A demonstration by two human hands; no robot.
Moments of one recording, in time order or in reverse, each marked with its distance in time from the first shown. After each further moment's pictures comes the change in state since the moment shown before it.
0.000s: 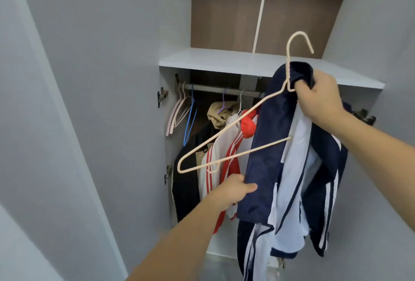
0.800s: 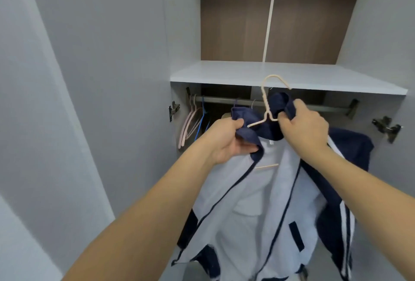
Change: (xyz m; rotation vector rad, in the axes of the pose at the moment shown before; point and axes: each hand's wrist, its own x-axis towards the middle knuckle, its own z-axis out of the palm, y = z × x) left_hand -0.057 0.138 -0.084 -0.645 0.084 0.196; right_hand -0.022 0.007 0.058 -0.307 0.000 0.099
